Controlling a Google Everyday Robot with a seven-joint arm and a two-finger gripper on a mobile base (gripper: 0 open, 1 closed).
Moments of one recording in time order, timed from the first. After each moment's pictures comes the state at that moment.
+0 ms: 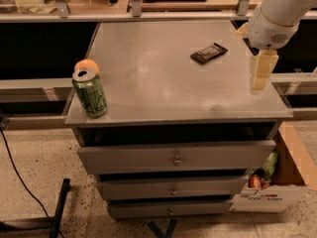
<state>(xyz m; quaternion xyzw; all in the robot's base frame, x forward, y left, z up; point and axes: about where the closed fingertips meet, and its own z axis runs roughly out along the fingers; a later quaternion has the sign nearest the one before) 0.607 -0.234 0.905 -0.72 0.68 -0.05 0.13</state>
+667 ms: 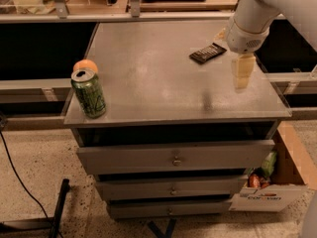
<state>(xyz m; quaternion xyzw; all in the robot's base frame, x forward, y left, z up) 0.650 -0.207 0.876 -0.76 0.63 -0.09 0.12</state>
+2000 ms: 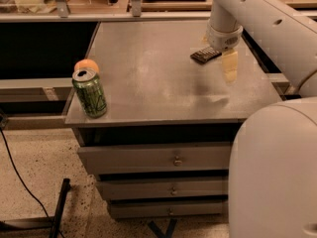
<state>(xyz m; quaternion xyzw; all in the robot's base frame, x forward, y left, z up) 0.708 -0.199 0.842 -0.79 0.60 -0.12 0.04</state>
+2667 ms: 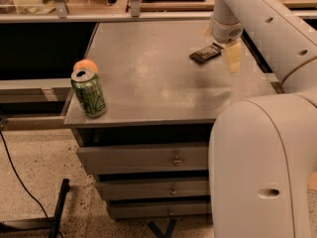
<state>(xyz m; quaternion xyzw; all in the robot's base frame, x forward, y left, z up) 0.742 -0.214 0.851 -0.80 0.58 -0.13 0.04</state>
